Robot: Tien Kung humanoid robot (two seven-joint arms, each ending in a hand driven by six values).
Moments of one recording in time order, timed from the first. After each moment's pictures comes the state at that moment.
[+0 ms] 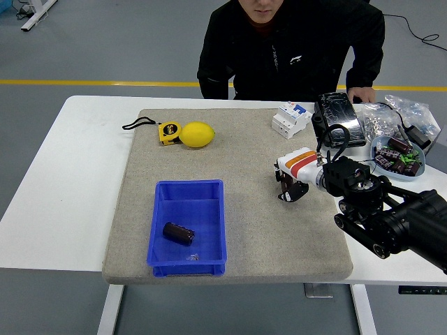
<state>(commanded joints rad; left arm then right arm) -0.21 0.05 -1.06 -0.20 1.13 0.11 0.27 0.98 -0.10 0.25 0.61 -1.91 -0.06 -0.01</state>
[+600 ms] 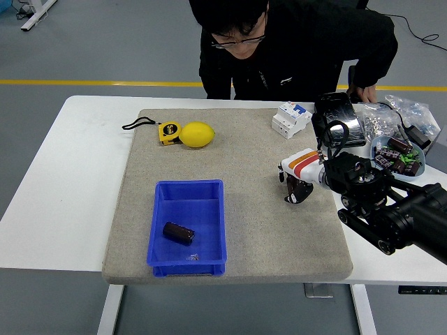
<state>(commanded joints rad) -0.19 0.05 -1.06 -0.20 1.13 0.11 0.26 1.00 -0.12 0.26 0.64 -1.95 0.05 -0.01</state>
